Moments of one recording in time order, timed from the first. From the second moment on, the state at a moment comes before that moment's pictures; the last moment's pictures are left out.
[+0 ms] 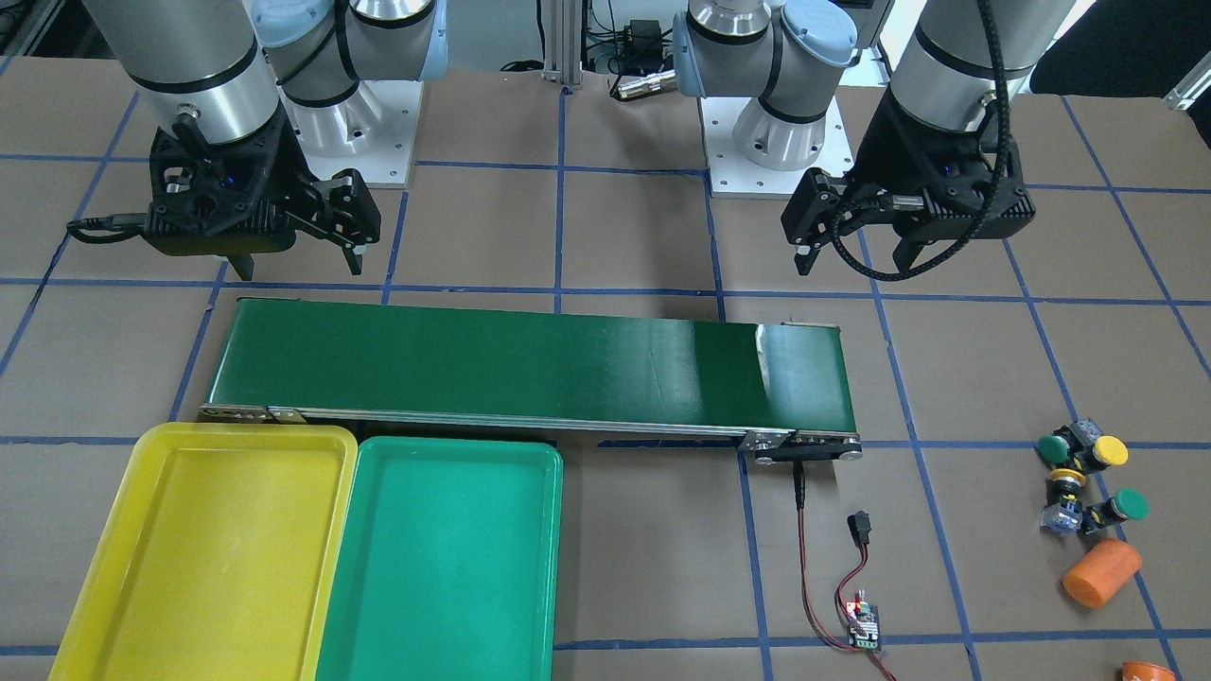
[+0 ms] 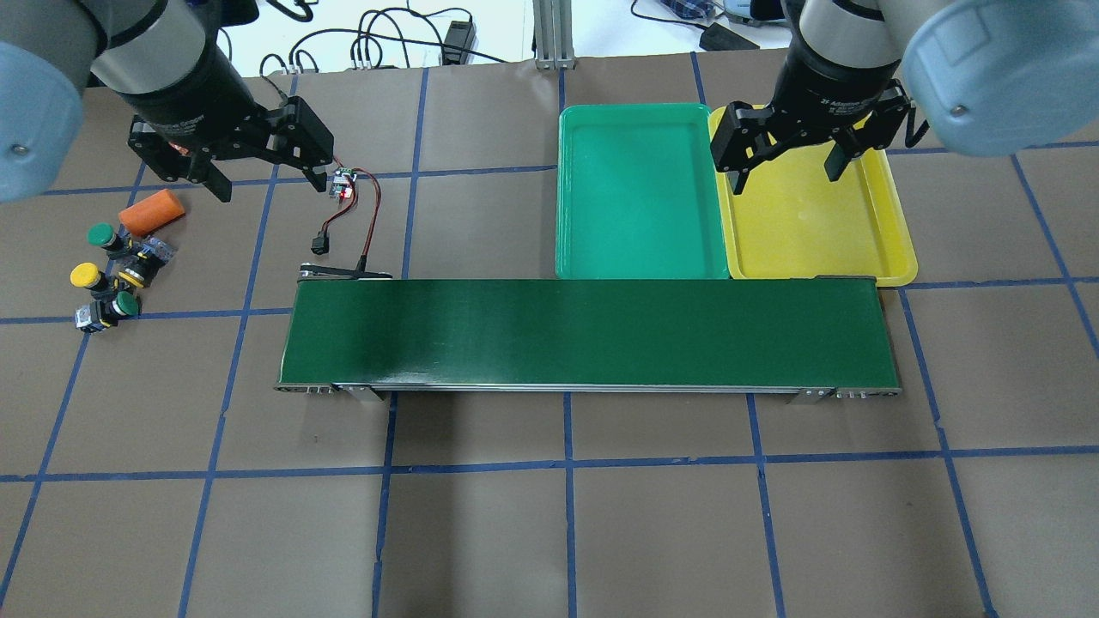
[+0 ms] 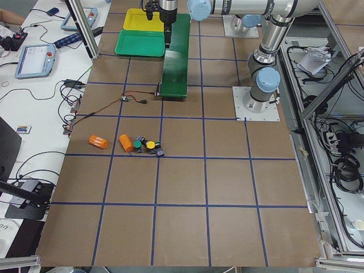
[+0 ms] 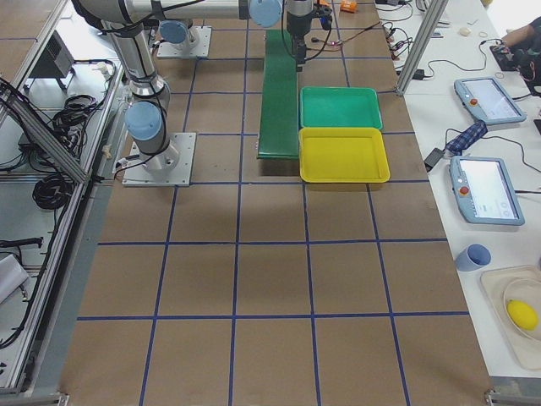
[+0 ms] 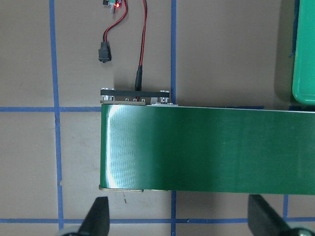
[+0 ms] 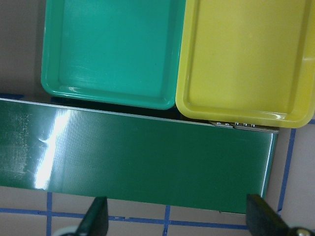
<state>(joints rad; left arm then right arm) -1.53 -1.58 -1.54 -1.53 1.57 -0.04 1.62 -1.52 1.54 -1.63 -1.59 -0.05</state>
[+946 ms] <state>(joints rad) -1.20 -1.95 -1.39 -1.29 1.62 0.55 1.62 -1.52 1.54 -1.63 -1.59 -0.05</state>
